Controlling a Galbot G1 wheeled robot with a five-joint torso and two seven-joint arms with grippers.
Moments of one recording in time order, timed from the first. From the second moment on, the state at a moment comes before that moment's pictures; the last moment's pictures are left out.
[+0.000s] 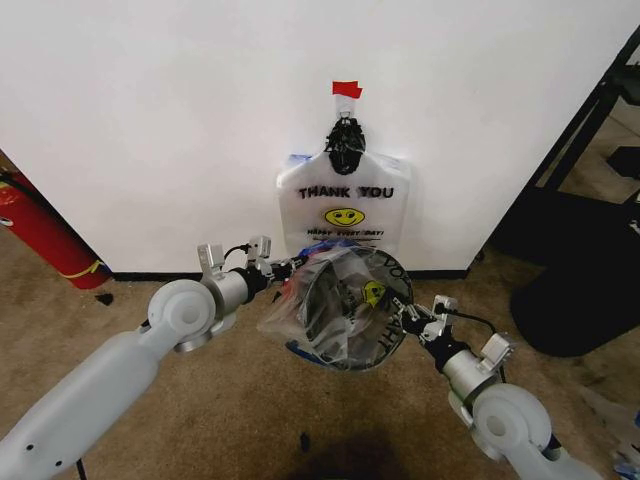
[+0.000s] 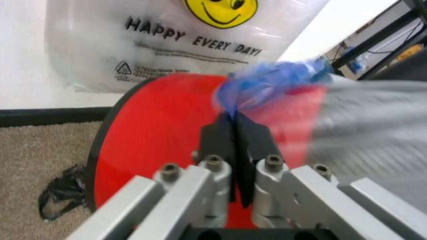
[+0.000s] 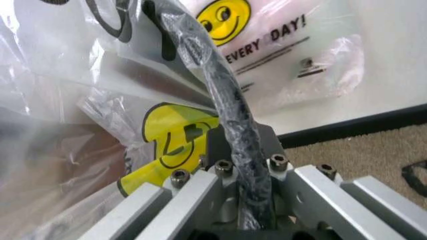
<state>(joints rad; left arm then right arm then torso) 0.73 -0.78 0.00 -1.96 -1.46 0.46 -0.24 -1.37 1.05 0.36 2.07 0.99 -0.15 0.02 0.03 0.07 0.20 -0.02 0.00</state>
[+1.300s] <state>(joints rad) 1.08 -0.85 -0.13 -2.07 -1.46 0.16 -0.14 -1.41 1.32 0.64 2.11 1.40 -0.40 0.41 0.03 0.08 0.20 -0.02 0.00</state>
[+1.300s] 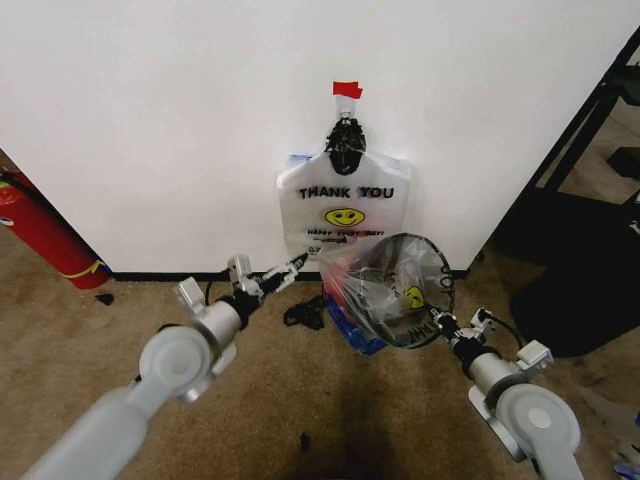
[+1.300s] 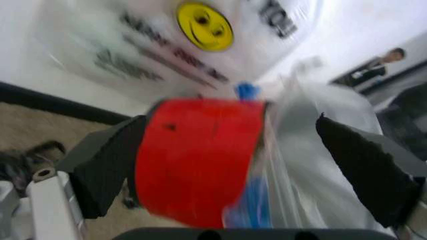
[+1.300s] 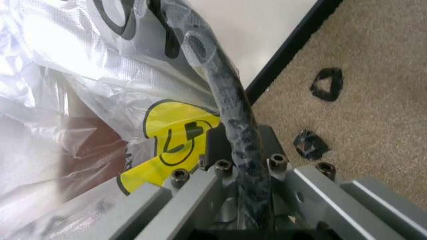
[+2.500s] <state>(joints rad) 1.11 -0.97 0.00 -2.03 -1.25 0.12 -0.06 -1.40 1.36 0.62 2.14 1.36 -0.41 0.42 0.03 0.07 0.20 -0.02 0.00</state>
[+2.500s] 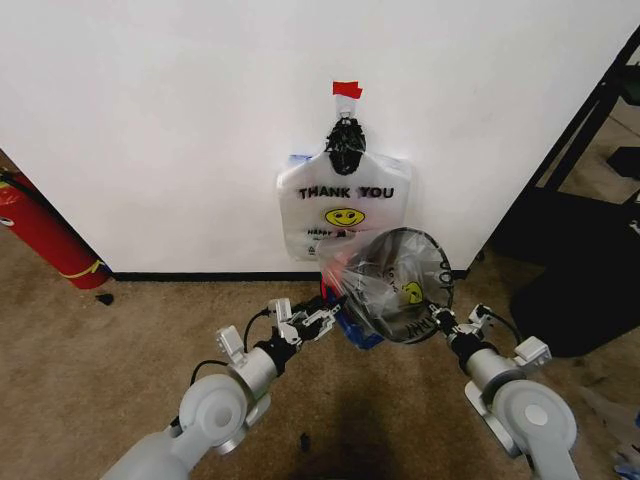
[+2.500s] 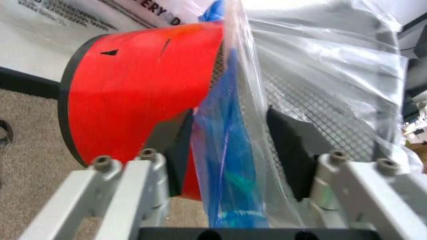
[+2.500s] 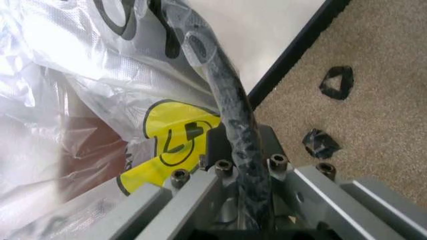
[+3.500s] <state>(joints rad) 1.06 -1.06 0.03 -1.93 -1.13 0.10 -0.16 -1.41 1.36 0.62 2.19 1.37 -0.41 0.45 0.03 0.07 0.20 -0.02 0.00</state>
